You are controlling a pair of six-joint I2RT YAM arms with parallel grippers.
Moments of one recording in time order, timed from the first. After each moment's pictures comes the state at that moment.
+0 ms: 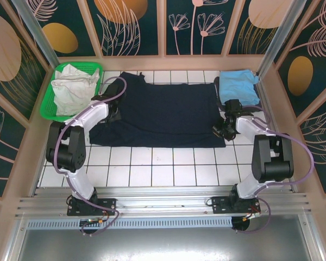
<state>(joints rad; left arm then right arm) -0.27 1.83 1.33 -0.75 -0.42 -0.50 0.08 1.61 0.94 -0.55 -0.18 0.77</state>
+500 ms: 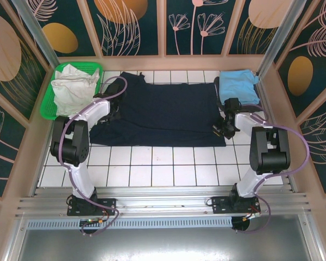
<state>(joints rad) -0.25 1.90 1.38 -0.76 -0.43 -0.50 0.06 1.69 0.99 -0.54 -0.18 0.73</state>
